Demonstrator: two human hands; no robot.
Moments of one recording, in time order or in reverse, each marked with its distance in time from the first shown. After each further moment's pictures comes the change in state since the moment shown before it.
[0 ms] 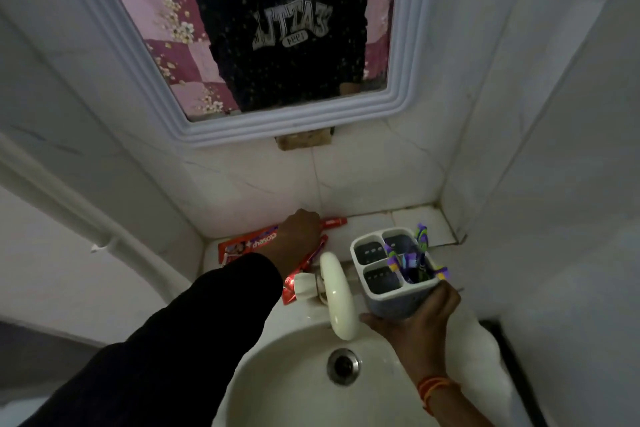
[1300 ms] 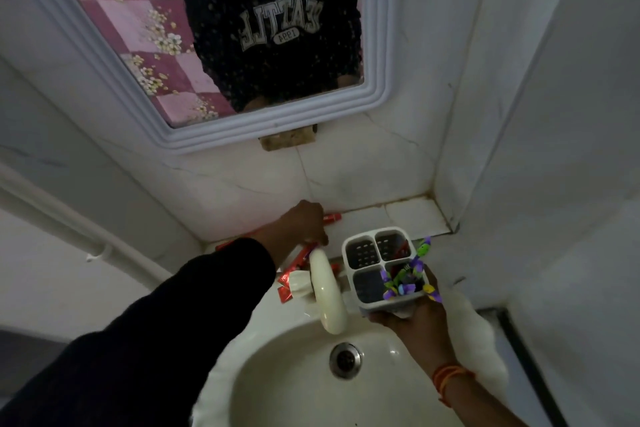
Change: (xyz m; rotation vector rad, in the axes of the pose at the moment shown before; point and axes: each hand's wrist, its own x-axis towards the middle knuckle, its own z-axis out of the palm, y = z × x) left_hand 0.005 0.030 -0.030 0.051 -0.197 -0.003; right_hand 0.010 0.033 -0.010 0.260 -0.270 0.111
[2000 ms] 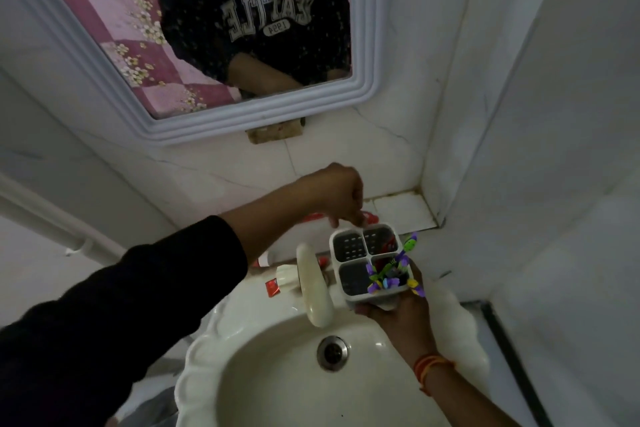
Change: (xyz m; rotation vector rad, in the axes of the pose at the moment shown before) left_hand -0.046 0.063 -0.061 -0.139 -0.020 0.386; right_hand 0.000 -0.002 0.004 0.031 0.003 0.013
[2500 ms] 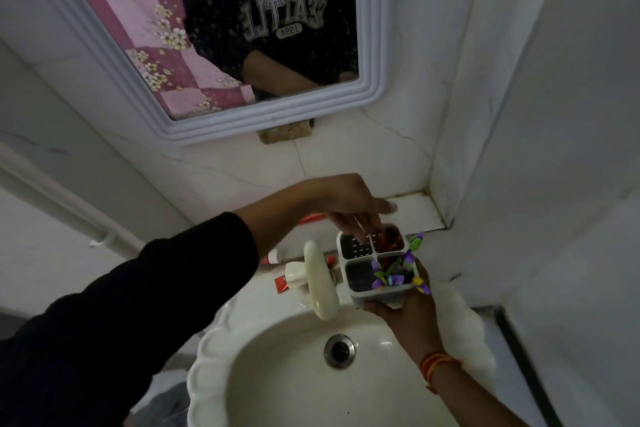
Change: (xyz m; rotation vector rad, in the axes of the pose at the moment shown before) left_hand -0.010 0.019 -0.001 -0.495 -0.202 -0.228; right_hand -0.003 -0.006 -0.003 0.025 -0.011 -0.045
